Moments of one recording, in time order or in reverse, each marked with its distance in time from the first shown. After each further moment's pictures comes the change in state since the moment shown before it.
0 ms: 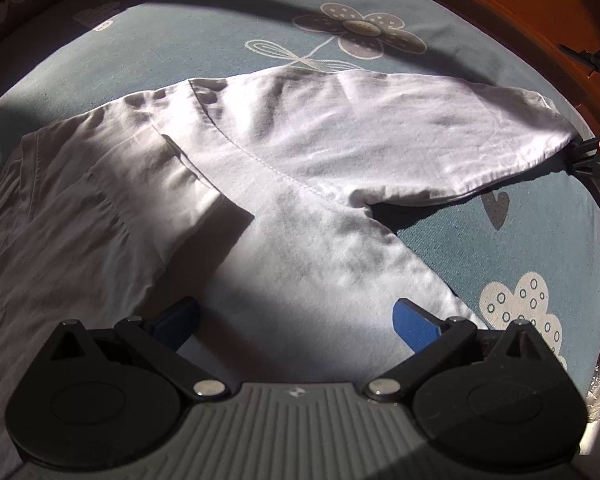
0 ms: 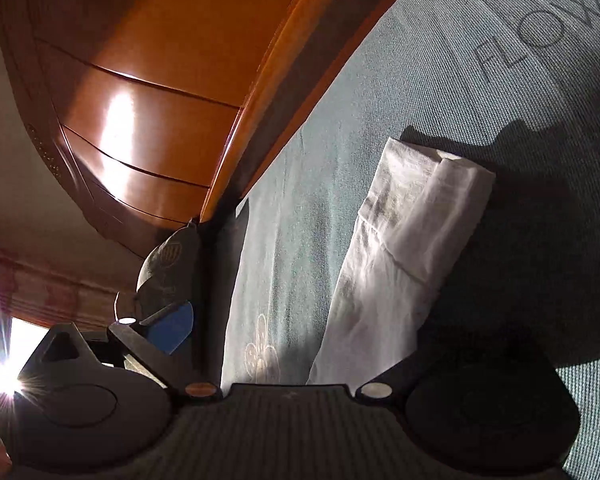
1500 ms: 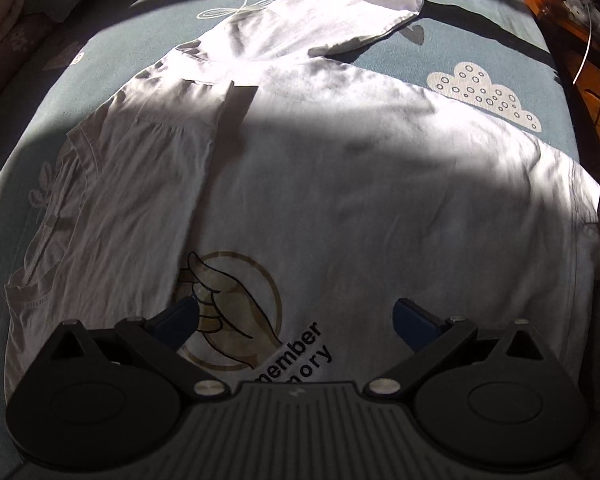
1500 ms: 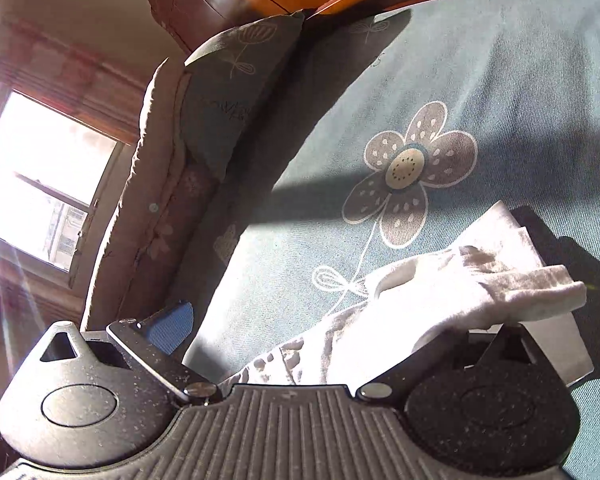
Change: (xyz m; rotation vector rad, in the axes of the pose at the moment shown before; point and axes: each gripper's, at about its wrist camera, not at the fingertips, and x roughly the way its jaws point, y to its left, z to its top) left arm -0.084 0.043 -0.093 0.420 0.108 0.047; right arm 0.073 0.160 -0.187 -0.485 0.449 -0.090
